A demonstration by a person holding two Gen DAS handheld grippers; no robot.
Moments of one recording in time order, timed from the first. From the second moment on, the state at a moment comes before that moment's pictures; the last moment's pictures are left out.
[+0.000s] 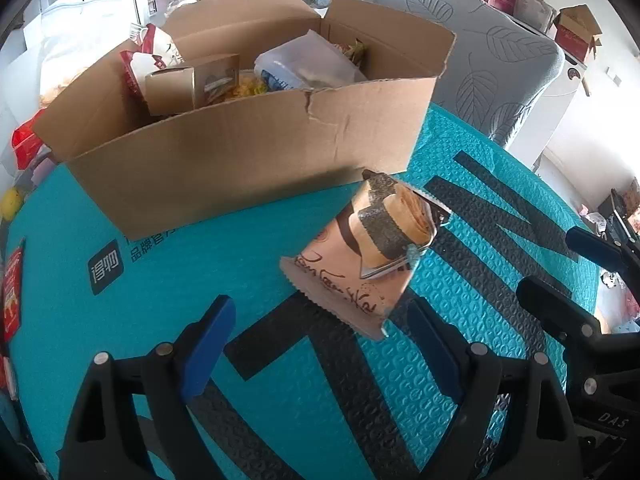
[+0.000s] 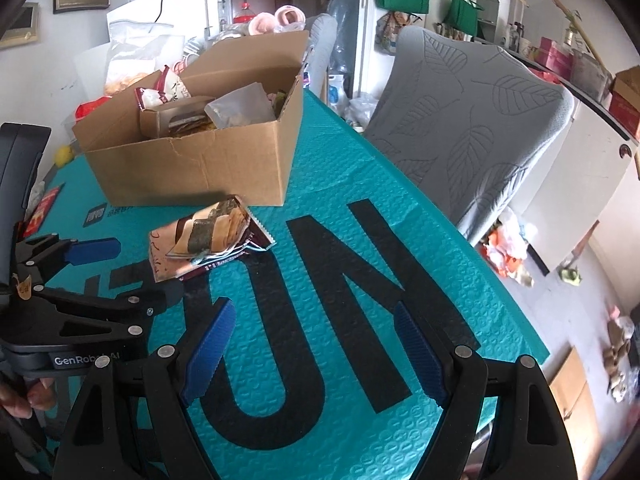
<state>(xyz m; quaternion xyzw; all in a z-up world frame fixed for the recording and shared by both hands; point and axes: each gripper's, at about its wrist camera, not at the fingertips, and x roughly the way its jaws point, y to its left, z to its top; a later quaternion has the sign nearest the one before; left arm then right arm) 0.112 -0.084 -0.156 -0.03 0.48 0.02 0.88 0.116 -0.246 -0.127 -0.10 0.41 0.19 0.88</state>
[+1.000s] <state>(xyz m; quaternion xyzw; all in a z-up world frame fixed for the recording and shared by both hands) 0.118 -0.042 -0.147 -0.02 0.45 -0.03 0.89 0.152 -0.195 -0.165 -0.12 0.43 0.27 0.85</state>
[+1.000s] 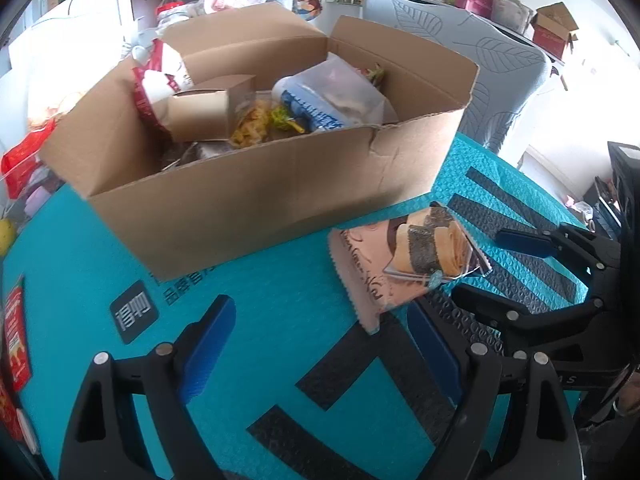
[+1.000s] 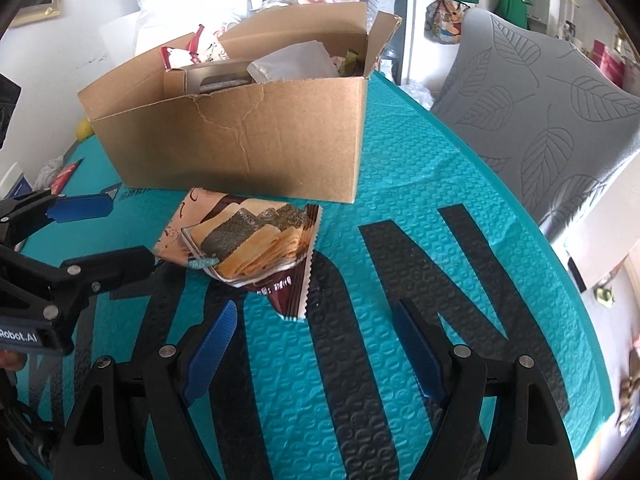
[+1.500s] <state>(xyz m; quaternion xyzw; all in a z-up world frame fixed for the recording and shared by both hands) 0.139 -0.061 -0.151 0.01 0.45 -0.10 0.89 0.176 -0.166 -0.165 -0.16 0.41 0.32 0.84</state>
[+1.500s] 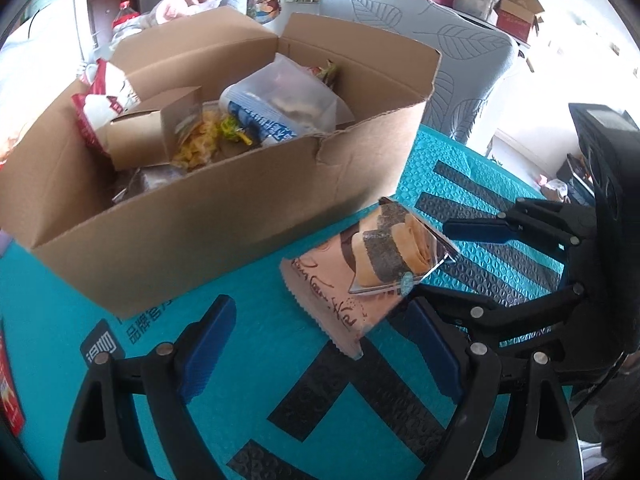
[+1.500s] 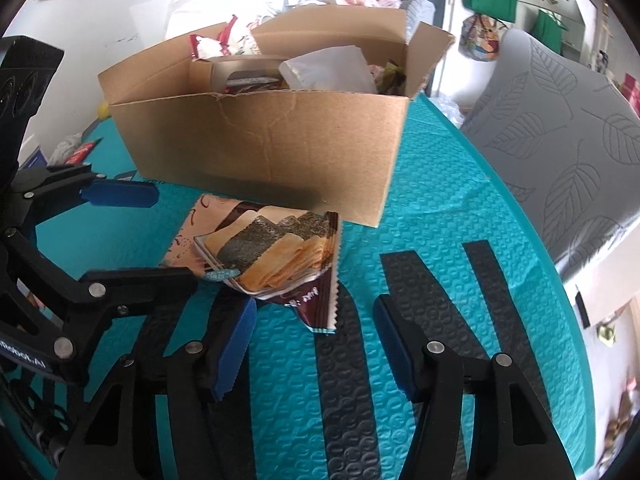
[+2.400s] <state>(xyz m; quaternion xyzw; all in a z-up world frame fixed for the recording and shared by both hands) 0.149 -0.064 -0.161 -0.02 0.46 -0.12 0.88 0.170 -0.153 -0.165 -0.15 0.40 0.37 0.83</state>
